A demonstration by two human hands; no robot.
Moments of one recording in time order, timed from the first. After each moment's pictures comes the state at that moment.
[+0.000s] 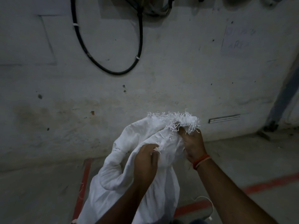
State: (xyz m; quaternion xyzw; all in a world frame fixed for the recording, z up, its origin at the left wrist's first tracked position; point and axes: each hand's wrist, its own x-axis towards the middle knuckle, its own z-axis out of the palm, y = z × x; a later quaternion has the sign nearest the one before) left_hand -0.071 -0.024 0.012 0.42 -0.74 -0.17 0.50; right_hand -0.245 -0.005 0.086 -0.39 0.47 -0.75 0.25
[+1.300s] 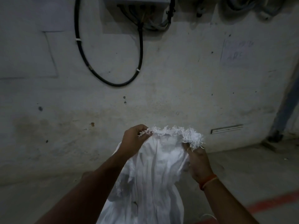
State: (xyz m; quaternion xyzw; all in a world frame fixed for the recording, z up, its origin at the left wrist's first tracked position) left_hand -0.058 -0.134 0.124 0.36 -0.80 -0.21 0.43; right_hand -0.256 -0.002 0.081 -0.36 0.50 -0.73 0.29
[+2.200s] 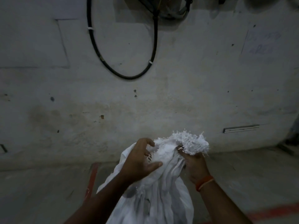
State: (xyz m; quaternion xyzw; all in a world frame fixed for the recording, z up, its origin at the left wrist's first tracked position) left_hand -0.012 -0.102 0.062 0.35 -0.82 -0.21 0.40; right_hand -0.218 -0.051 0.045 -0.37 0.47 -0.72 0.36
